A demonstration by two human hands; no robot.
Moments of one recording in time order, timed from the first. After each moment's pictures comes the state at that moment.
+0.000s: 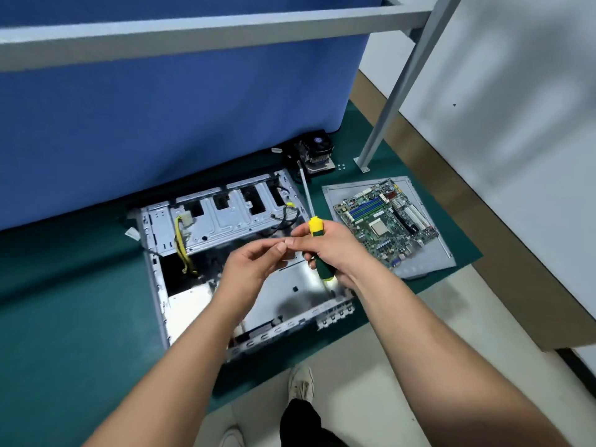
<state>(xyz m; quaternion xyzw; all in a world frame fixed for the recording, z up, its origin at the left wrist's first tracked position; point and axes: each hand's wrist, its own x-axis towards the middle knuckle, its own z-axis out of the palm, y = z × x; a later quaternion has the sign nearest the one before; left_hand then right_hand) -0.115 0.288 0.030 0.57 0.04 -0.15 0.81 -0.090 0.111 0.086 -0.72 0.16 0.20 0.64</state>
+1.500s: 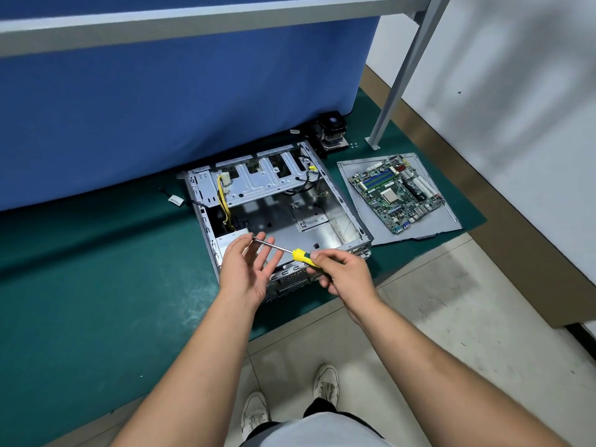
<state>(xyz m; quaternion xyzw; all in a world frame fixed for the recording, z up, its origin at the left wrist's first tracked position) -0.223 0.344 0.032 0.27 0.35 -0.09 0.89 -0.260 0.159 0.036 -0.67 0.23 0.10 0.70</state>
